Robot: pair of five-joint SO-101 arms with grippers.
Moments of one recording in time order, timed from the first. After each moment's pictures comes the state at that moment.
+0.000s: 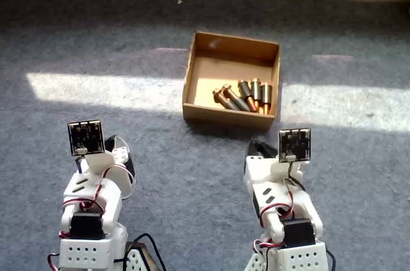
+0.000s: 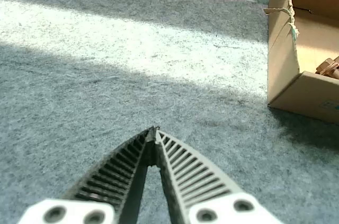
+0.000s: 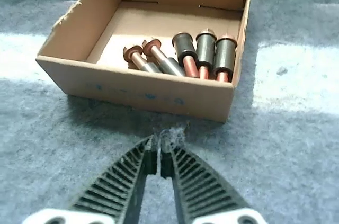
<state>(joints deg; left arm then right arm) -5.1 -104.1 96.0 52.0 13.9 -12.4 -104.3 95.7 48.3 -3.1</state>
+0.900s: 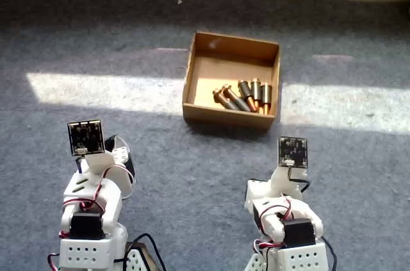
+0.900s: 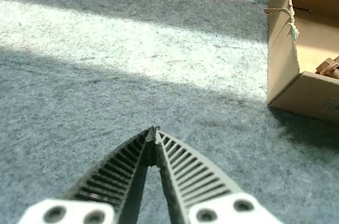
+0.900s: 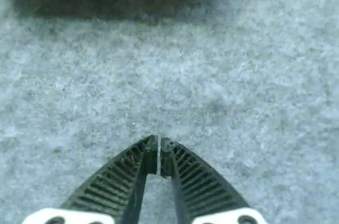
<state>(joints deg) -5.1 -104.1 96.0 52.0 13.9 -12.3 -104.3 95.7 71.2 -8.8</state>
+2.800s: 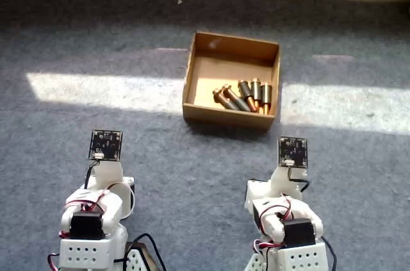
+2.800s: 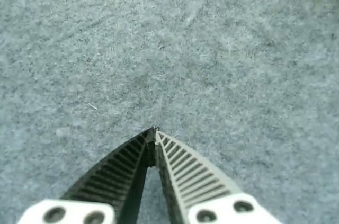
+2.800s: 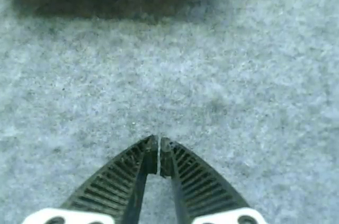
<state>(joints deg) -5.1 -104.1 96.0 75.9 4.3 -12.3 -104.3 95.7 71.2 -8.8</state>
